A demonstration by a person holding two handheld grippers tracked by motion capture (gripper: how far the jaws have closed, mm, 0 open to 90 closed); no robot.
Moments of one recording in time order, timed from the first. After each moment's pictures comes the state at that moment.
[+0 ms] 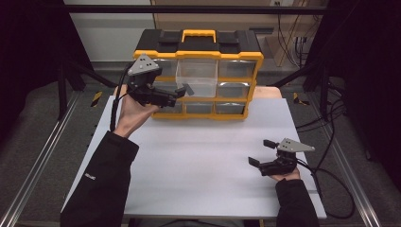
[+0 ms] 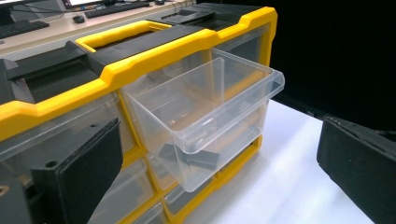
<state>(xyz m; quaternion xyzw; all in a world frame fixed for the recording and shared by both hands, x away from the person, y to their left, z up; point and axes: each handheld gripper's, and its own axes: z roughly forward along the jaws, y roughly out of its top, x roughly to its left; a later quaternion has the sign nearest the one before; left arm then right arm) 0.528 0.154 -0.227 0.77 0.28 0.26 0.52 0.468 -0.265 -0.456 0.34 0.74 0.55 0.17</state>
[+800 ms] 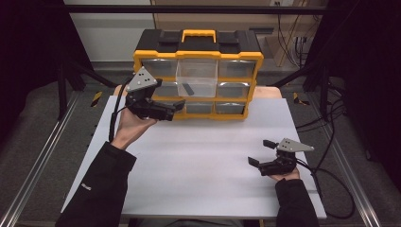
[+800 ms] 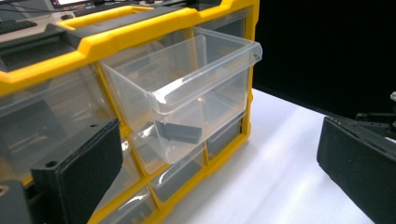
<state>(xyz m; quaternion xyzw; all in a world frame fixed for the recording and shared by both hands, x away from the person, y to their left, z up) 0.513 0.159 -0.251 0.77 0.26 0.25 0.52 0.469 -0.264 -0.457 0.34 0.74 0.55 0.17</state>
